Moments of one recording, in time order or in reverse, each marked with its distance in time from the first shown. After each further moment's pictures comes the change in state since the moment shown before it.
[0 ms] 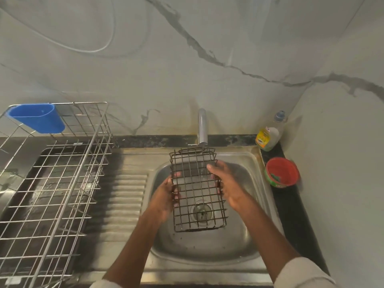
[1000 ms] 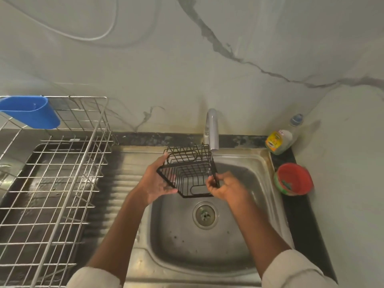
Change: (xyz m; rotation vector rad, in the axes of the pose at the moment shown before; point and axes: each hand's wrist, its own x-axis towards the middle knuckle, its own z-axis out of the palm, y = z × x) left_hand 0.031 0.083 -0.015 0.175 -0.091 -0.080; right_hand 0.059 -0.021 0.038 0.969 0.265 0.566
